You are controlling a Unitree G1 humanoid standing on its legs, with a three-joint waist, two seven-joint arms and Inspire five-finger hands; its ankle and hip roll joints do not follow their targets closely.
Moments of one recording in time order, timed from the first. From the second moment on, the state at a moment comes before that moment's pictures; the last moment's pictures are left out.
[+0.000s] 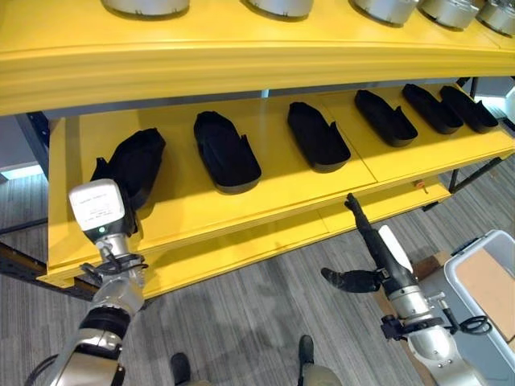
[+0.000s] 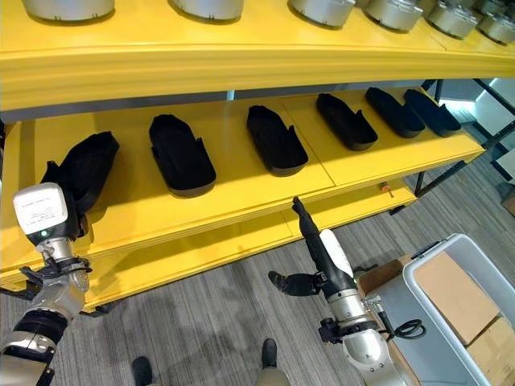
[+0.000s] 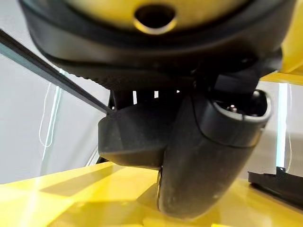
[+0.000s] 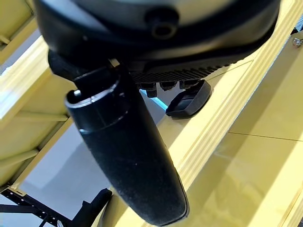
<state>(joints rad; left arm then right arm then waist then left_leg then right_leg) -0.41 0.66 -0.19 0.71 0.67 0.21 0.78 0.23 -0.57 0.19 -0.23 -0.11 -0.25 -0.17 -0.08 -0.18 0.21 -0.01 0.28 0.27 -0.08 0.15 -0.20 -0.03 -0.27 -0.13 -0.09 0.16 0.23</state>
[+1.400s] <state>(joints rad) -0.21 0.65 0.09 0.44 0.53 0.28 0.82 0.27 -0.58 0.18 -0.28 -0.11 -0.25 -0.14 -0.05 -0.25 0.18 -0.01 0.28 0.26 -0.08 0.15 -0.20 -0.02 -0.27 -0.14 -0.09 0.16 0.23</state>
